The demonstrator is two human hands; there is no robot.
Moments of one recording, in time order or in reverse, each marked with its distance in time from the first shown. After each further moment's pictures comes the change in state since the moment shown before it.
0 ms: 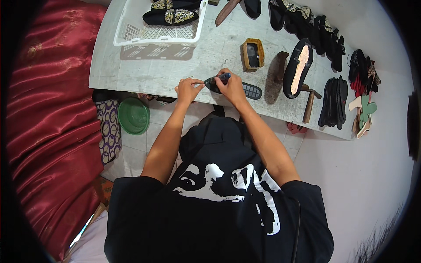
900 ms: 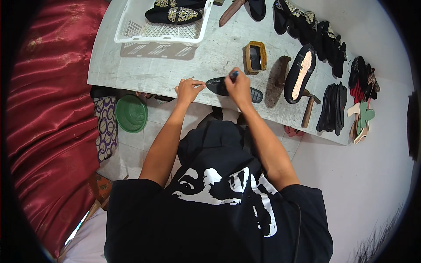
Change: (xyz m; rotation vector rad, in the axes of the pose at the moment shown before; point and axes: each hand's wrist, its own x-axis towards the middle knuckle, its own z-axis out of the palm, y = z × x) left_hand 0.001 0.003 -0.006 0.025 -0.069 -0.075; right_hand 0.007 0.000 -0.013 -0.089 0.047 0.216
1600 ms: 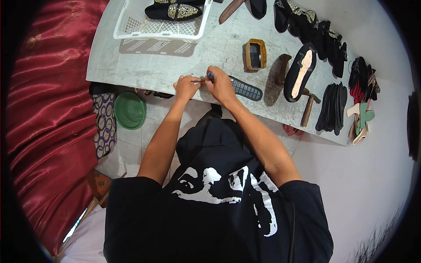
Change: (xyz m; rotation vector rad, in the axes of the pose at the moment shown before) left_hand 0.005 -0.005 0.008 0.085 0.088 0.078; right_hand 0.000 -0.020 0.039 -0.007 -0.114 -0.322
